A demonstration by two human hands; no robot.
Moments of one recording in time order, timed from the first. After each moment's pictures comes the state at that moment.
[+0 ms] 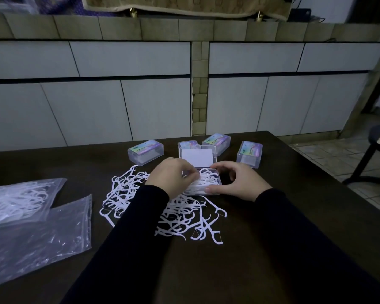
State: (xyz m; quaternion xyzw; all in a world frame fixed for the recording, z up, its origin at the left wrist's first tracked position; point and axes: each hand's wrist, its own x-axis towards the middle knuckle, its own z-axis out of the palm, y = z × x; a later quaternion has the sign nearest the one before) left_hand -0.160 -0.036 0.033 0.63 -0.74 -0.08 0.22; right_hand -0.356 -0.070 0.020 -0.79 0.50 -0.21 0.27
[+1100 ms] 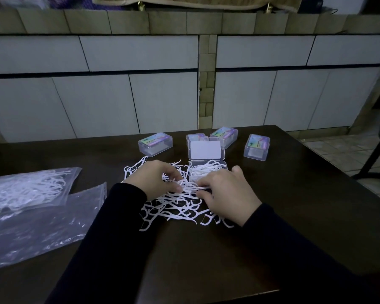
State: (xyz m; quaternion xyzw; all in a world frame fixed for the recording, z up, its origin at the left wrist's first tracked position) left_hand -0.111 0.011 0.042 0.67 -0.70 -0.16 0.17; right_hand -0.299 -0.003 0.021 -0.88 0.46 -0.13 -0.04
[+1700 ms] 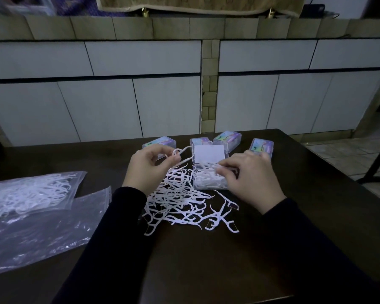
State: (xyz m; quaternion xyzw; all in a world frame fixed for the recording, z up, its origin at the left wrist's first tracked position) left_hand -0.114 0.016 0.048 0.58 -0.62 -0.13 0.52; right_hand -0.326 -0.018 0.043 -0.81 0.52 -0.27 -0.03
